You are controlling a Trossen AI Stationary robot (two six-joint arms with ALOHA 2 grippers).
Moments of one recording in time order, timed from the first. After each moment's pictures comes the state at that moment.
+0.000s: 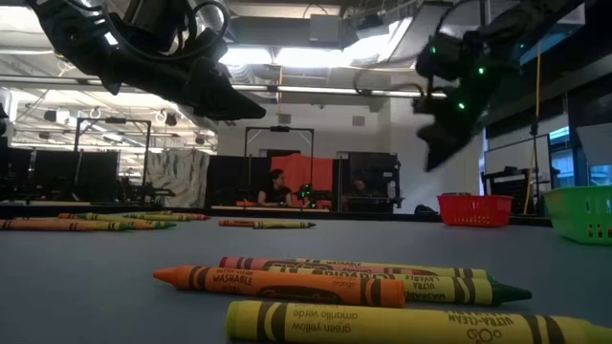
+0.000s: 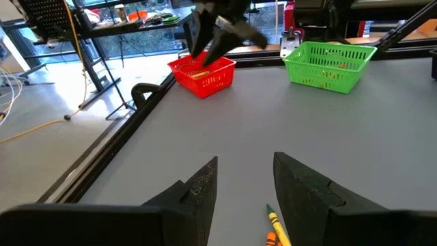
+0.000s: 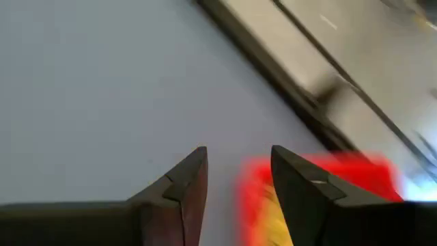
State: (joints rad) left arm 0.26 1.24 0.43 0.57 -0.02 0.14; right arm -0.48 1.28 0.76 -0.36 0.34 -0.01
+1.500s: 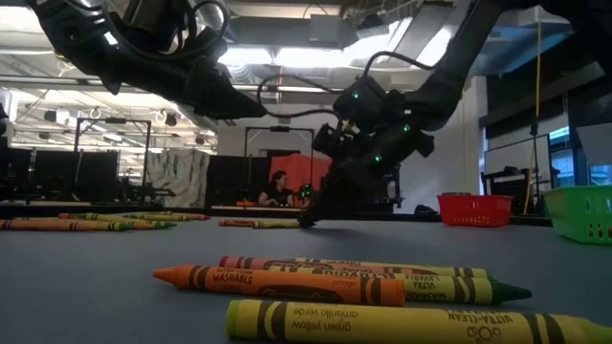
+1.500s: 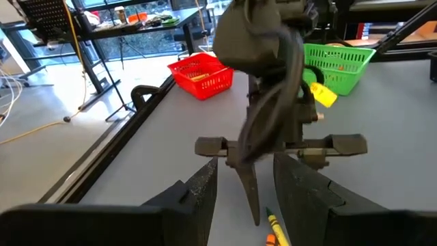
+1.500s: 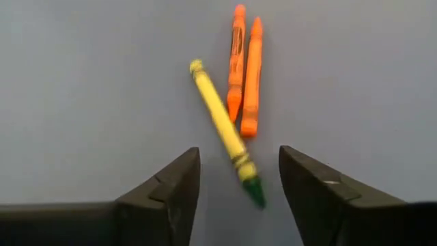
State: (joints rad) left arm 0.26 1.24 0.43 0.58 -0.02 0.14; right arm -0.24 2.00 0.95 0.34 -0.28 -0.22
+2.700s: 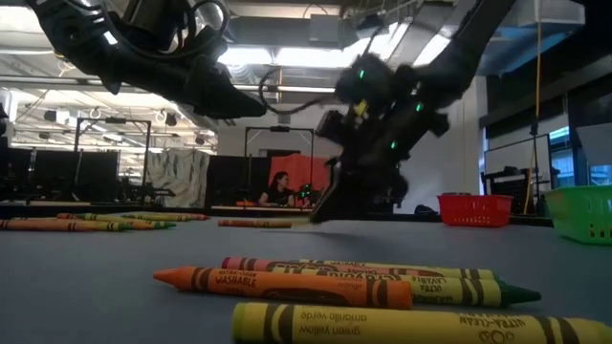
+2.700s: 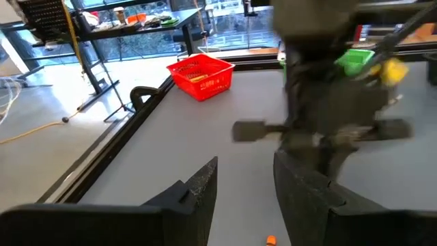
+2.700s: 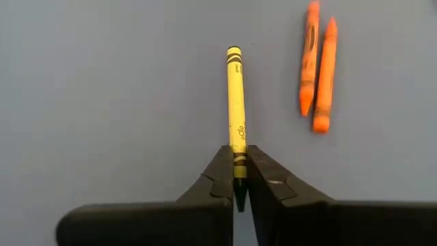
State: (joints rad) left arm 0.25 1.24 0.43 0.58 -0.02 0.14; right arm -0.12 1.88 0.95 0.15 -0.18 -0.35
